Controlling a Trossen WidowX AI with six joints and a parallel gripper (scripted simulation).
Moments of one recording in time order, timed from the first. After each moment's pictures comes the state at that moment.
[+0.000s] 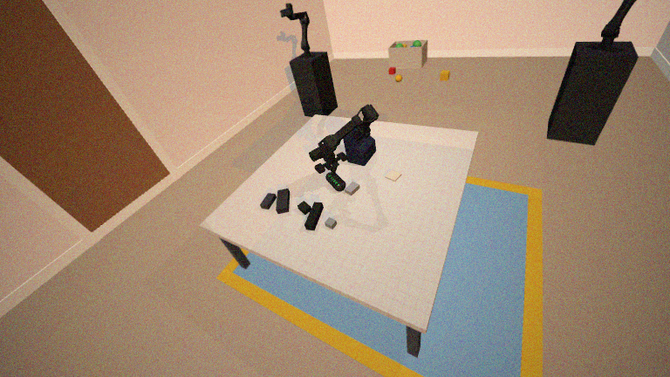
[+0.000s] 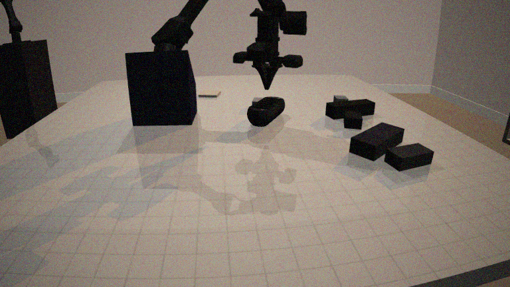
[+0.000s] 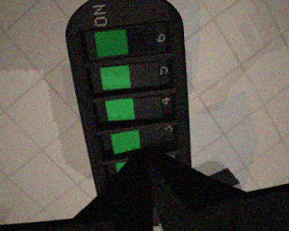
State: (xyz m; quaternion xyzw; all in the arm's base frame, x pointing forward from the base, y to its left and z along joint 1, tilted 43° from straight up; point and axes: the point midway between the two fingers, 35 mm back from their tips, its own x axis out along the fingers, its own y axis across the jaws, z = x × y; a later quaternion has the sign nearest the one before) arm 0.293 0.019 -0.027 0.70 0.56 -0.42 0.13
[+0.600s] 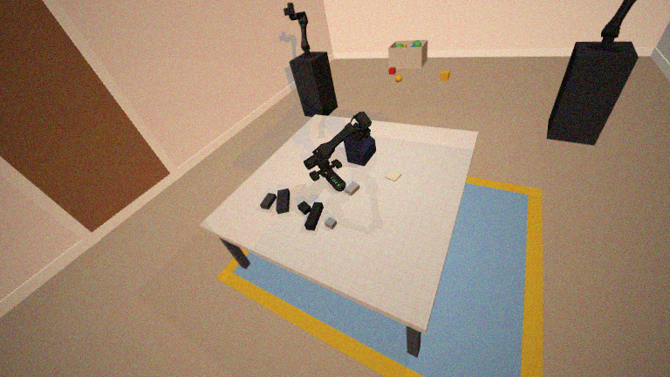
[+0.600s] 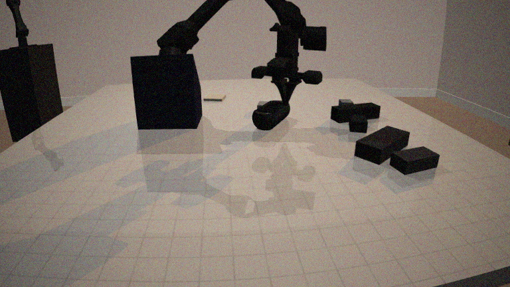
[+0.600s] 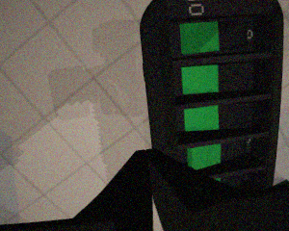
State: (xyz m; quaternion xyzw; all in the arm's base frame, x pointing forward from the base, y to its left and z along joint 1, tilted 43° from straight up) arm 0.331 0.024 -0.061 0.70 0.56 -0.42 0.13
